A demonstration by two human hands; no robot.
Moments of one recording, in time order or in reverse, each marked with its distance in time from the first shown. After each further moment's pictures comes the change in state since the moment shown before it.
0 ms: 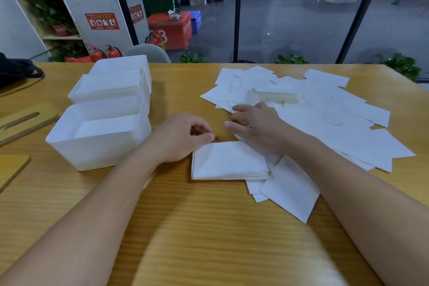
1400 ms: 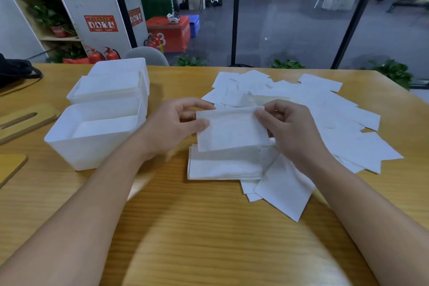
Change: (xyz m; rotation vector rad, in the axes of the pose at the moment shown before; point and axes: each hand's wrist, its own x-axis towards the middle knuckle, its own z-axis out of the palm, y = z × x) left_hand -0.011 0.020 -0.020 -0.466 0.032 0.138; right_hand -0.072 -0.001 -0.020 0.895 0.511 0.085
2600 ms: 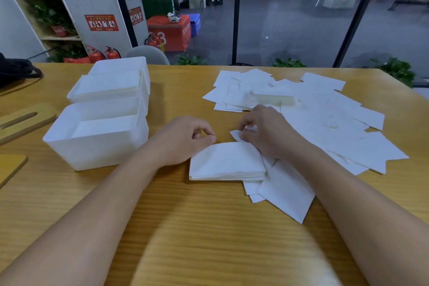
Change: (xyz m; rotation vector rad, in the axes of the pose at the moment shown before) left_hand 0.002 -0.017 0.018 0.438 -0.063 -0.125; right_hand 0.042 0.030 0.028 -0.784 -0.284 -0.115
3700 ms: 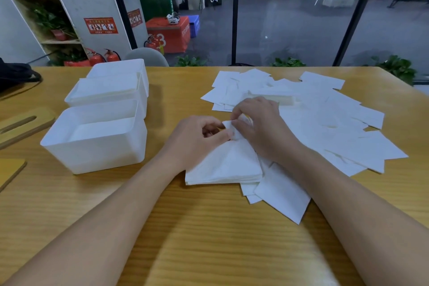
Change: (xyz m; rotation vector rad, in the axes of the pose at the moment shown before) left_hand 0.009 0.016 0.032 -0.156 0.187 0.028; right_hand 0.001 -0.004 0.006 0.086 0.231 -0.245
